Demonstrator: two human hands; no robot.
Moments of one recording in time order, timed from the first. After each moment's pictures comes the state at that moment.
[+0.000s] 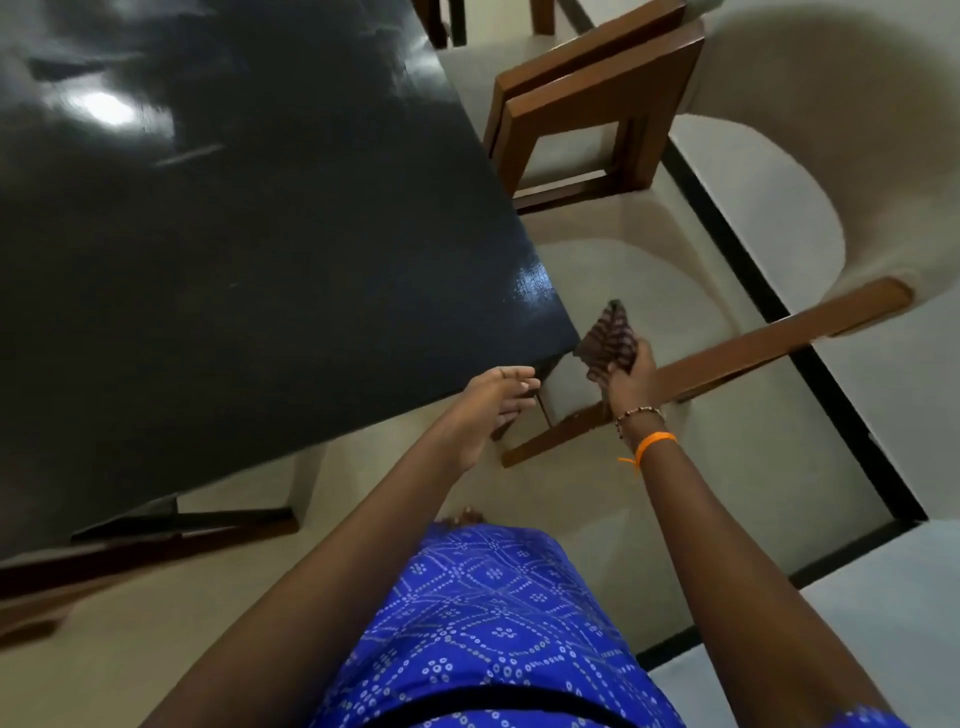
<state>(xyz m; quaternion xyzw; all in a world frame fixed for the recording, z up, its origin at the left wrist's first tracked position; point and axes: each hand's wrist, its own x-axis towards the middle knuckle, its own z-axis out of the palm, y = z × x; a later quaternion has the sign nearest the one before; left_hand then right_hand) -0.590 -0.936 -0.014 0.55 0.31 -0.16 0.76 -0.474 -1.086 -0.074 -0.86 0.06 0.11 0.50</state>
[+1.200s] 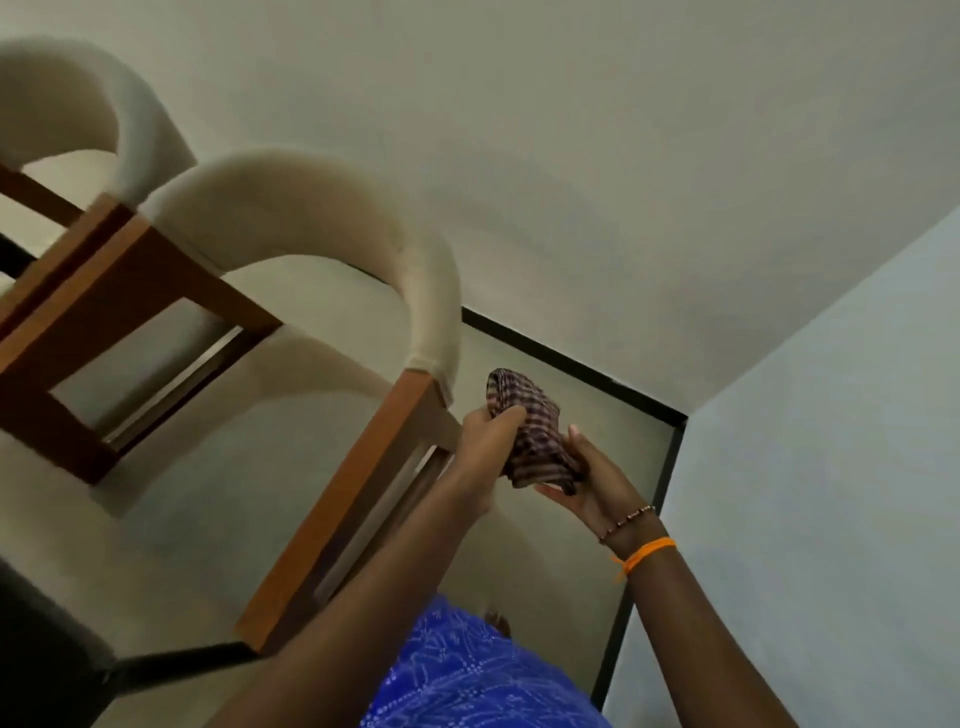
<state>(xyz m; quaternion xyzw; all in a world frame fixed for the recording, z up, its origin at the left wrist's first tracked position) -0.324 -1.349 0.021 0.60 0.15 -0.29 0.73 -0.368 -1.486 -0.028 -0.52 0.30 0.16 0.79</state>
